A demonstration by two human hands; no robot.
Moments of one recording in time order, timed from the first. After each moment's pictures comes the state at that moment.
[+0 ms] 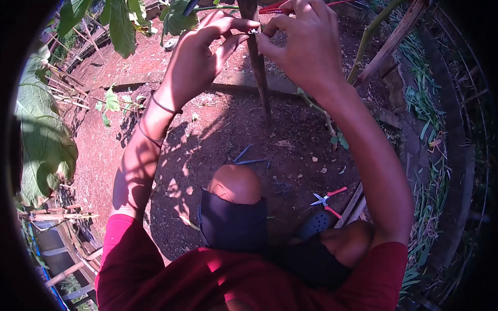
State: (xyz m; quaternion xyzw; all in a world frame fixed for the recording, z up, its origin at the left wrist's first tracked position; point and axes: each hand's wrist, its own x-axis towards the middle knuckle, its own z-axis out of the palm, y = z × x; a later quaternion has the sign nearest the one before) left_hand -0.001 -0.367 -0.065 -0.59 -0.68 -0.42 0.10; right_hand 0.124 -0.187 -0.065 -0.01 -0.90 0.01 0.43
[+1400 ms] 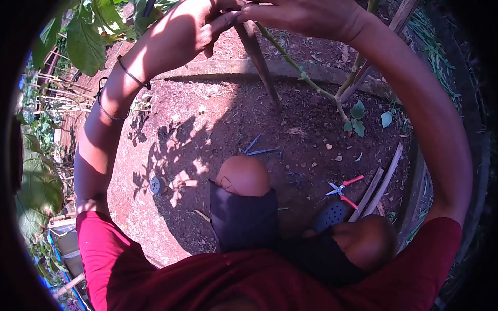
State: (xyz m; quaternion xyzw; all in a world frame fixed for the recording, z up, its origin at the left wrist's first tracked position) left_hand -0.005 -0.334 -0.010 -0.62 -0.76 -0.19 -0.05; right_hand 0.082 -0.118 -0.055 0.38 -0.72 -0.19 0.54
